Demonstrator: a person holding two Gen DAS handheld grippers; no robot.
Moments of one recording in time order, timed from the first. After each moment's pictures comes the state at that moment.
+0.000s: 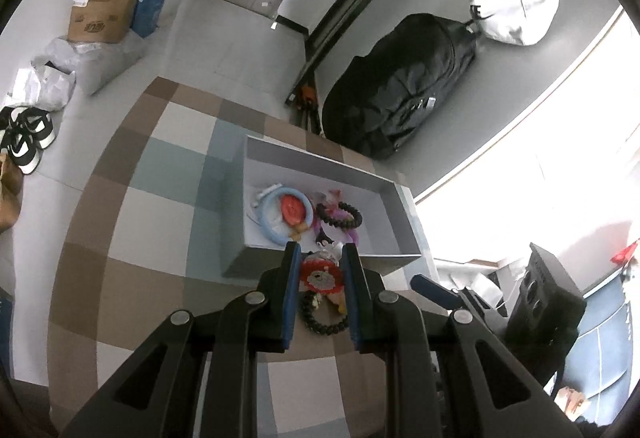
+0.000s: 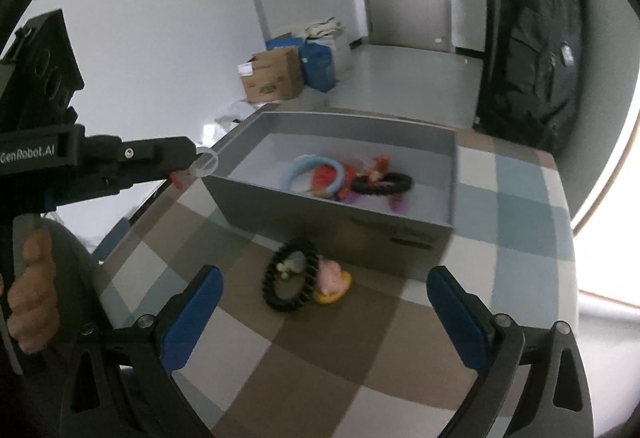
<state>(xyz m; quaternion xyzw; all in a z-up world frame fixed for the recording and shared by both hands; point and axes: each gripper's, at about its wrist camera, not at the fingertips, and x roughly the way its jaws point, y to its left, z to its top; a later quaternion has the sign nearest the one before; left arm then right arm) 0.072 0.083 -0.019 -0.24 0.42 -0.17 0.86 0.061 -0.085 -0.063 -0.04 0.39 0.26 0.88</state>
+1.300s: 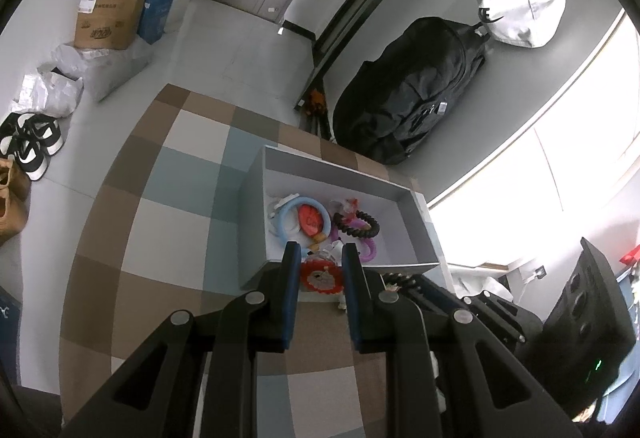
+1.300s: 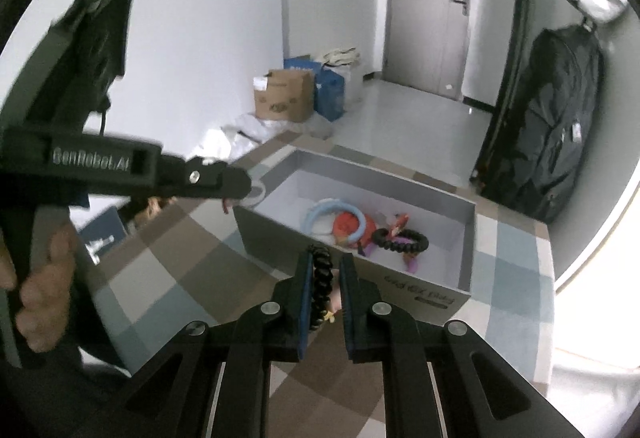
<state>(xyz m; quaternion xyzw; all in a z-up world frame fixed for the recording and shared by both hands) 0.071 0.092 -0.021 -0.23 0.42 -0.16 0.86 0.051 -0.064 -0.037 -0.08 0.32 0.27 0.90</state>
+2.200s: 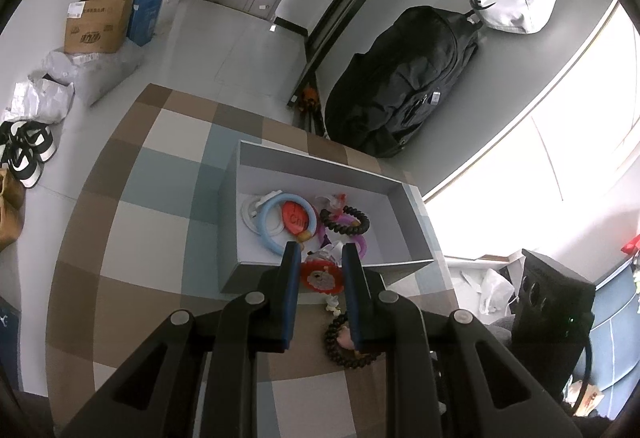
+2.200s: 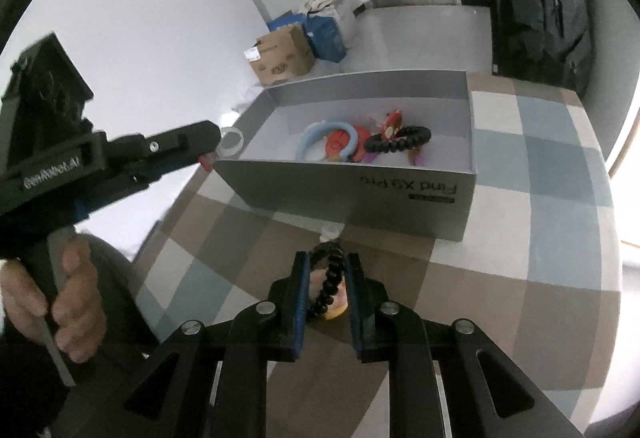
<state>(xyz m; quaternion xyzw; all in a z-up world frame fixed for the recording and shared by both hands) 0.077 0.074 -0.022 -0.22 0.42 -0.17 0.86 0.072 -0.095 -0.079 0.06 0.46 0.29 0.83</state>
